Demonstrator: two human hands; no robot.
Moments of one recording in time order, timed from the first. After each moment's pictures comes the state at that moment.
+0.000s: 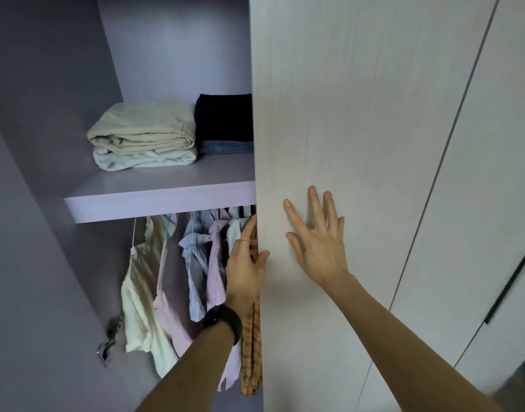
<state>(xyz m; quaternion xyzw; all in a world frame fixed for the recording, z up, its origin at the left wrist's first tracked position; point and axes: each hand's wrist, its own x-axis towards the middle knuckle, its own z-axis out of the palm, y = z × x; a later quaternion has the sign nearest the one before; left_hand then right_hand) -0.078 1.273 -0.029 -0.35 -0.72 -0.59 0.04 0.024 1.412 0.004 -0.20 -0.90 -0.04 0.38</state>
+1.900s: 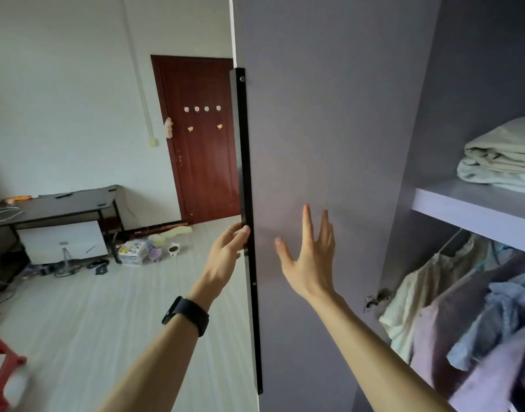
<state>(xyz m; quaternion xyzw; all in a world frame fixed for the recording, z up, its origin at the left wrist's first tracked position) 0.091 0.871 0.063 0.14 -0.72 -0.62 0.28 -0.016 1.007 0.027 0.31 -0.80 0.48 0.17</state>
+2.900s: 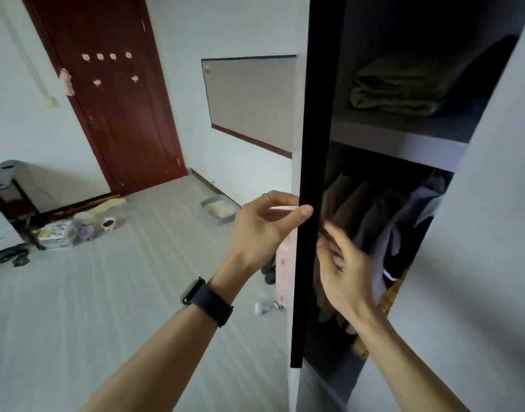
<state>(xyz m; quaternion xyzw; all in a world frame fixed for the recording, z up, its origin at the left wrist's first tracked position) 0.123 1.087 0.051 -0.03 -0.73 -0.64 0.22 0.093 1.238 -0.025 0.24 -0.72 0.62 0.18</state>
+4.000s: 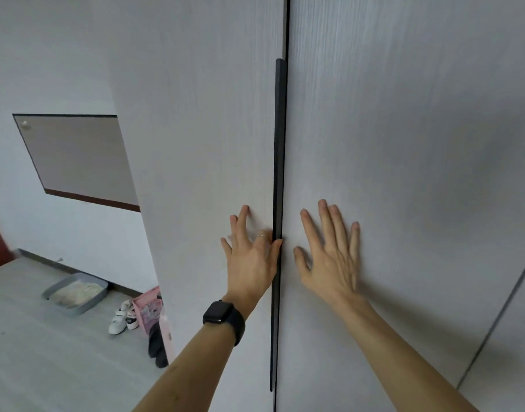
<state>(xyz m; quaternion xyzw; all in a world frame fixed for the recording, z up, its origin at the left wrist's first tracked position) -0.031 1.271 0.016 -0.20 -0.87 -0.30 0.35 0.002 1.439 0.015 -0.01 -0.87 -0.03 0.49</state>
